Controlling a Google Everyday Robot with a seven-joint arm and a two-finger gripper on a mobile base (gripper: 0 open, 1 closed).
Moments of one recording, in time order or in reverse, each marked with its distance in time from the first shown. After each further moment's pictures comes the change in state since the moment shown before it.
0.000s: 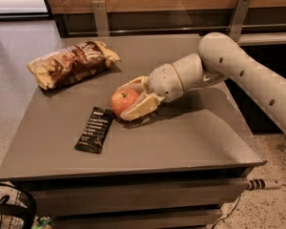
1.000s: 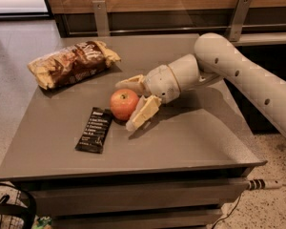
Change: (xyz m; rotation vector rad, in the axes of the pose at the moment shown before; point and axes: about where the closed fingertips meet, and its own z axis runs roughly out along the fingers) arm -0.002 0.001 0.007 -0.012 -0.001 -0.003
